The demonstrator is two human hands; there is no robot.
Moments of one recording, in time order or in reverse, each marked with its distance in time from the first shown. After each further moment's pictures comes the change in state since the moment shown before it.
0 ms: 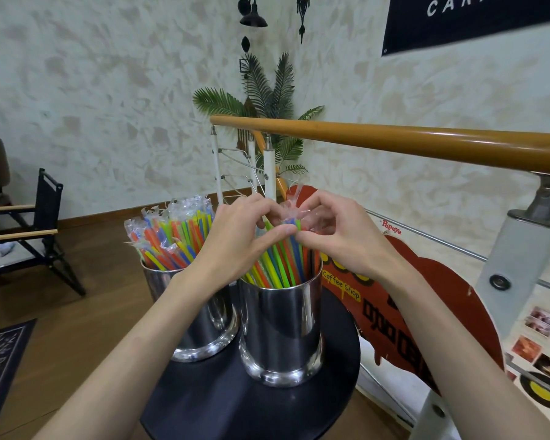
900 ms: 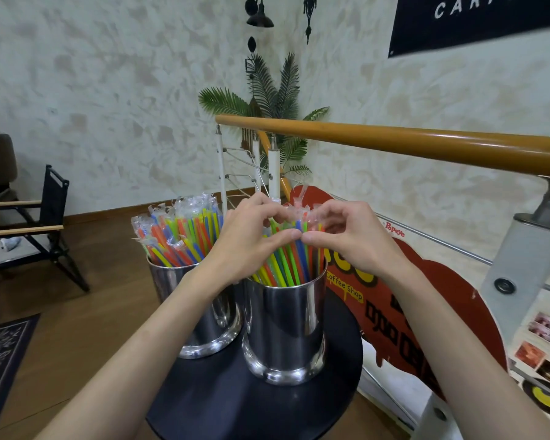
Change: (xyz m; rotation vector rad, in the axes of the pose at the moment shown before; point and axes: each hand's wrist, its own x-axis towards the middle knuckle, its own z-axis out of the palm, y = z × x) left_hand -0.002 0.007 0.000 -0.068 -0.040 -0.135; right_hand 0.000 0.011 -0.001 0.007 0.008 0.107
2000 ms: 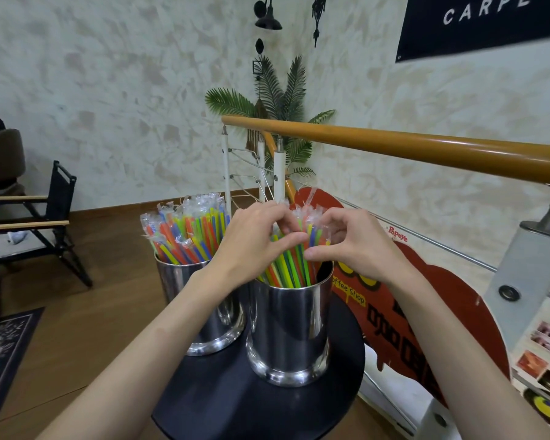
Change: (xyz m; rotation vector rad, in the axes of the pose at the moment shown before) left_hand 0.001 -0.013 0.007 0.092 0.061 0.143; right_hand 0.000 0.000 0.001 -0.103 -0.059 0.021
